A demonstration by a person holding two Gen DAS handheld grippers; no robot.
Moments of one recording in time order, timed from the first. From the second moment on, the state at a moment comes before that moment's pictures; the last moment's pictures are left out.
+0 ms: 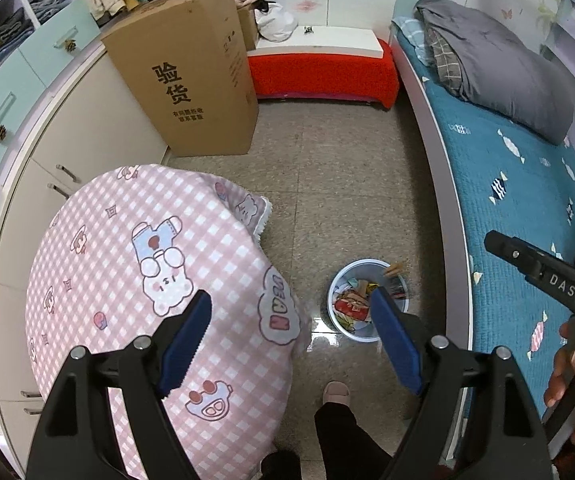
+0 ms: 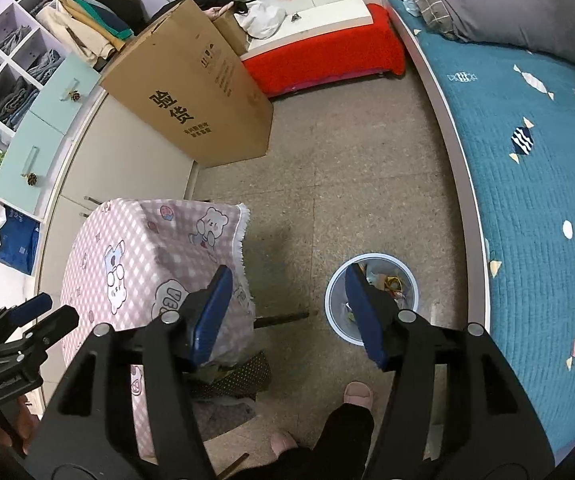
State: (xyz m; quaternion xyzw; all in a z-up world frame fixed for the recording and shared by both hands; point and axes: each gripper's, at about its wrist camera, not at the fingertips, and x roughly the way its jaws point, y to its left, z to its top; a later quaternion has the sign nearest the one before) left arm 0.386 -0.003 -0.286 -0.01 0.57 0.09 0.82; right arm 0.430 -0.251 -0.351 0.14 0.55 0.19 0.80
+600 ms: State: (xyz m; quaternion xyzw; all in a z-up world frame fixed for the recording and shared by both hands) left arm 0.260 0.050 -0.220 -0.03 0.50 0.08 0.86; right arm 0.293 -0.171 -0.263 0.08 0.47 0.20 0.85
